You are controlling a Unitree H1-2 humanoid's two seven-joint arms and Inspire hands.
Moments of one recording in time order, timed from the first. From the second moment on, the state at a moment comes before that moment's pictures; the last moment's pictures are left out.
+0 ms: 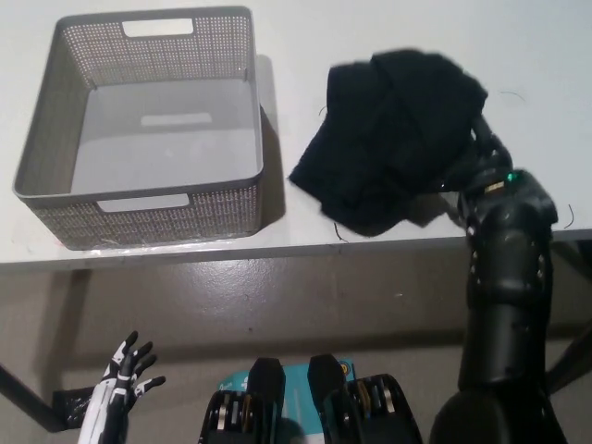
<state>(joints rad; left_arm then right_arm) 0.08 0.11 0.07 0.18 -0.07 -0.22 -0.04 -0.94 0.18 -0.69 0.48 0.72 0.43 -0.49</state>
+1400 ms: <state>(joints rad) 0.10 0.03 -0.02 0.17 -0.04 -0.21 -0.04 -1.49 0.29 -0.50 1.06 0.76 0.29 -0.62</state>
